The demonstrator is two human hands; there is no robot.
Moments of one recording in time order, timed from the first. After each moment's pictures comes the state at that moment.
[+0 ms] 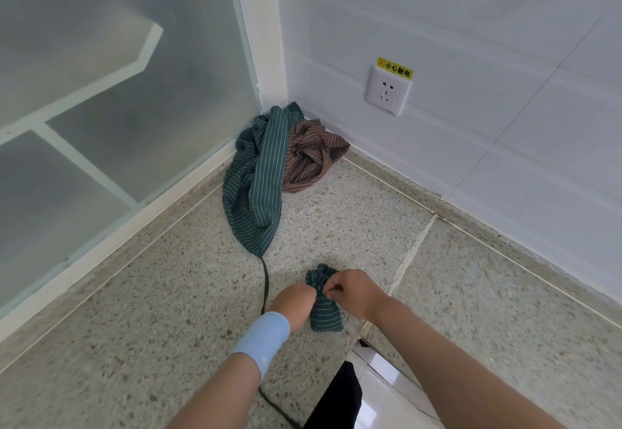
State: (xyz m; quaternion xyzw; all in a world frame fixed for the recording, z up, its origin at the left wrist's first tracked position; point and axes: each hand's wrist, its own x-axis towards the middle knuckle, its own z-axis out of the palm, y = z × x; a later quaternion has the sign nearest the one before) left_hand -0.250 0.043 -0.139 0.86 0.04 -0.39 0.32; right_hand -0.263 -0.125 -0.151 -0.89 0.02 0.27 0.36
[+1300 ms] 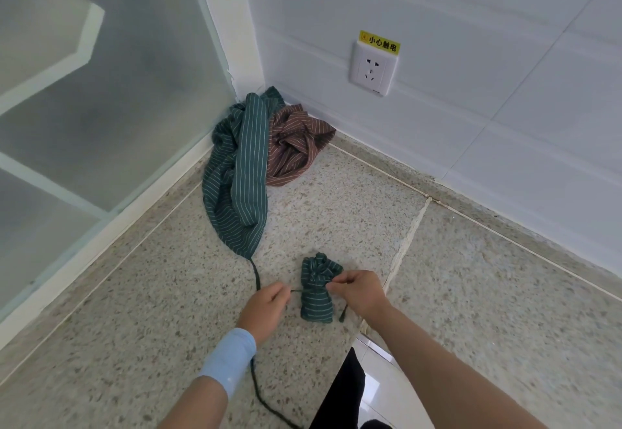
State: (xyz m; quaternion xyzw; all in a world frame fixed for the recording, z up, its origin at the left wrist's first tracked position) left_hand -0.249 0.090 -0.169 0.85 0.00 -0.30 0.43; right_hand -0.272 -0.126 -0.178 -0.73 0.33 0.20 0.56
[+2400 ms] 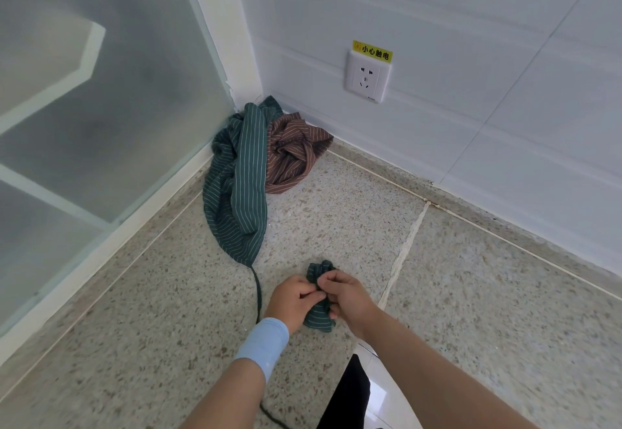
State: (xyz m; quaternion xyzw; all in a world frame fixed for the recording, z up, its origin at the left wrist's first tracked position) left_hand -0.237 0.041 -0.170 0.87 -0.07 -0.27 0.42; right_hand -0.271 -0.105 -0.167 -0.52 0.32 0.21 0.76
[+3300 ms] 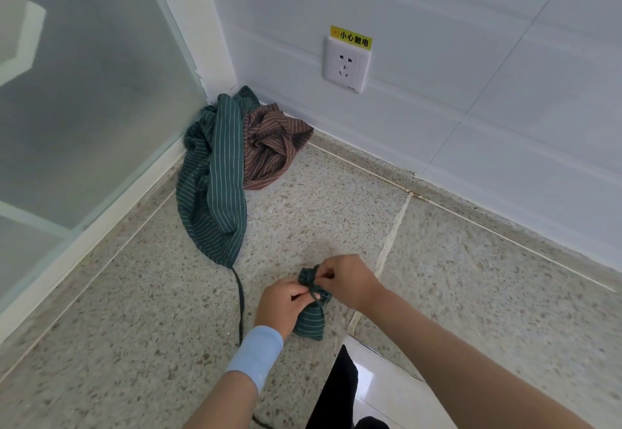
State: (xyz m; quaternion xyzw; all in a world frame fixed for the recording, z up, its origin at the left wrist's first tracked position) left_hand -0.244 0.032 -0.188 0.86 -0.10 -0.22 0.45; right_hand -0.251 -0.146 -0.151 -0.89 0.09 0.20 0.39
